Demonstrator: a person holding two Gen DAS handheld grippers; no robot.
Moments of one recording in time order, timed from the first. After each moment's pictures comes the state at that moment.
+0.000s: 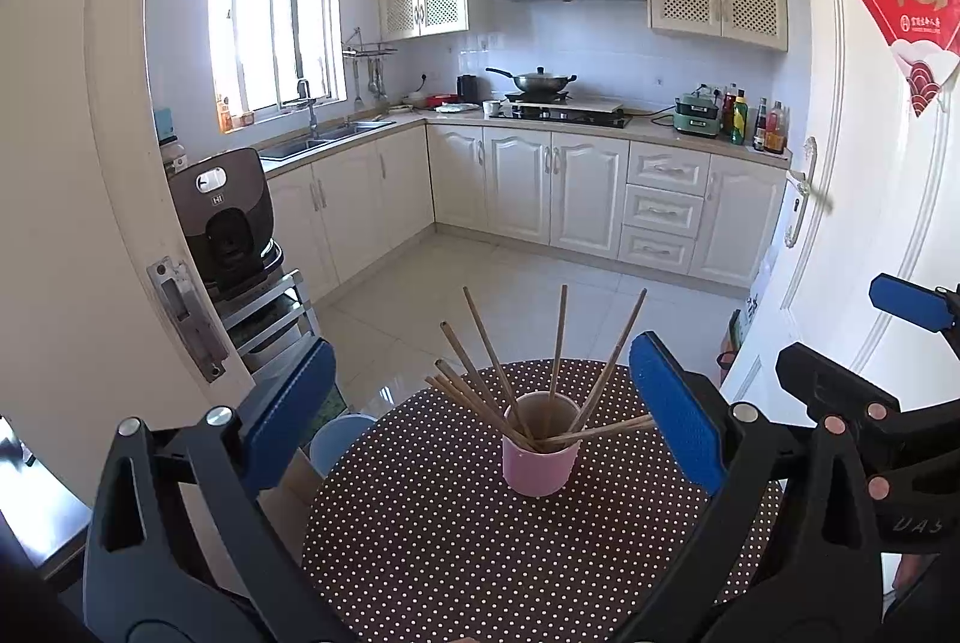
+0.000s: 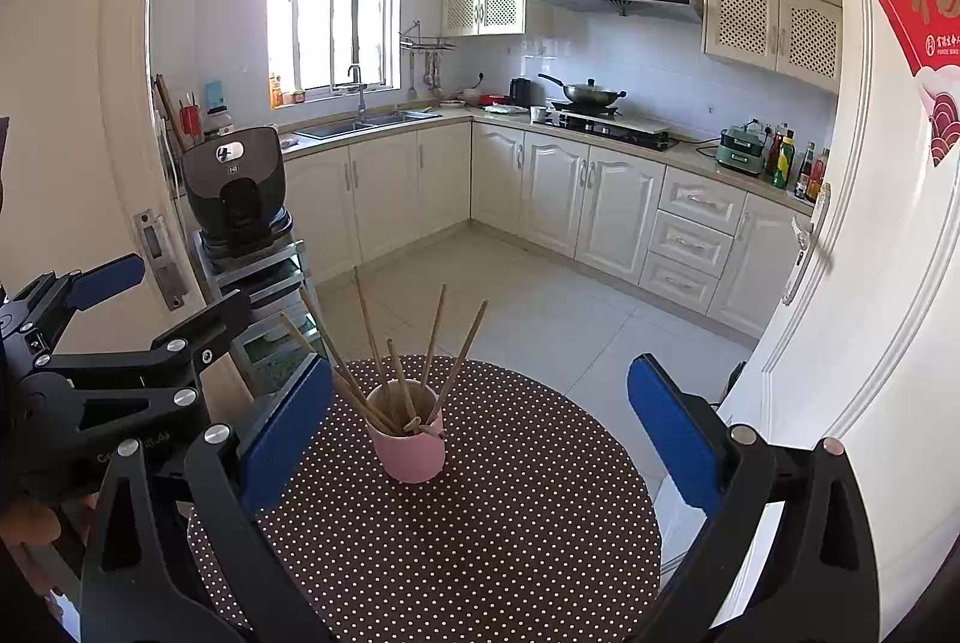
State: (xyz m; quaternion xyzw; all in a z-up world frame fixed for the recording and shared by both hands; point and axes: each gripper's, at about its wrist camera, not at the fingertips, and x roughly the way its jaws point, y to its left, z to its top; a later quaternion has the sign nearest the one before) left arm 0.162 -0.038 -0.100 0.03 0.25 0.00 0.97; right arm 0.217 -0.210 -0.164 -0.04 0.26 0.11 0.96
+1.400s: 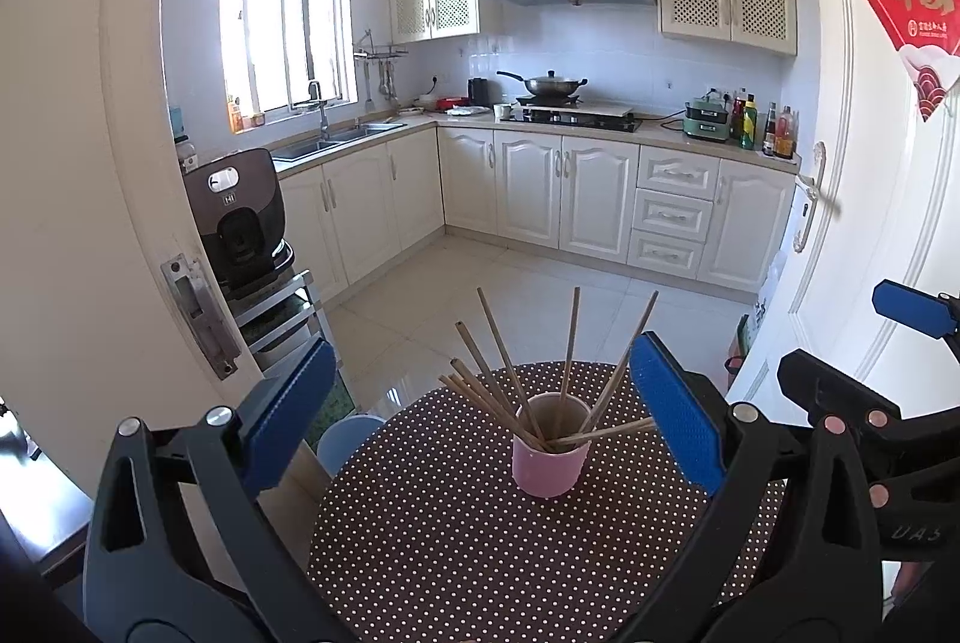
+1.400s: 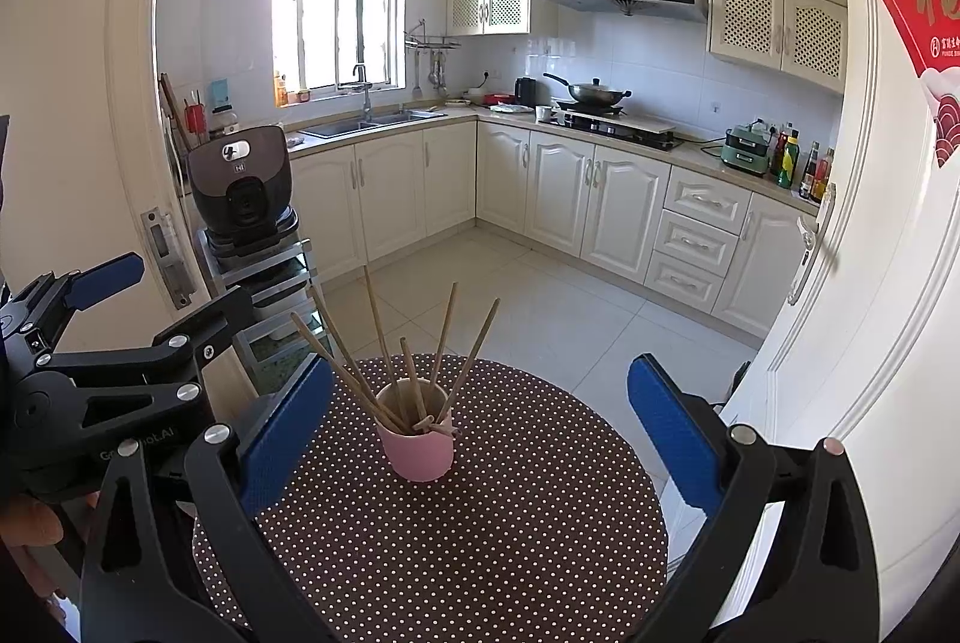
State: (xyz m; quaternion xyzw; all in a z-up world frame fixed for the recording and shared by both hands) left arm 0.156 -0.035 -0.098 0.03 0.24 0.01 0.97; right arm 0.218 -0.201 -0.166 -0.04 0.26 0.12 0.96
